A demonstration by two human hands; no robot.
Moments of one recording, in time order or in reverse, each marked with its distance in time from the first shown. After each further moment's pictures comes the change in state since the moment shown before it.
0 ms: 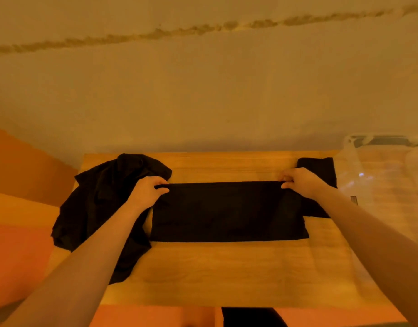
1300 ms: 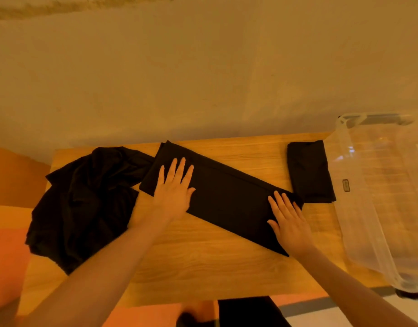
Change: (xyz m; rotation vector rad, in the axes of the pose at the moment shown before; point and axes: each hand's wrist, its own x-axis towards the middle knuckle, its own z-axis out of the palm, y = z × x) left_hand -0.002 0.050 0.084 0.781 0.047 0.287; right_hand -0.080 0.016 0.140 -0.237 0.273 0.058
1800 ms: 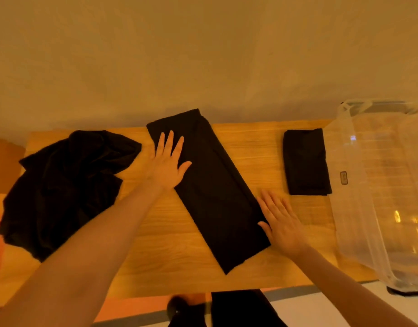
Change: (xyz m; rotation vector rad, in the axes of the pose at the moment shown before) left_hand 0.052 -0.002 0.015 -0.174 0.009 -0.060; right_hand -0.008 0.012 0.013 -0.030 0.052 -0.221
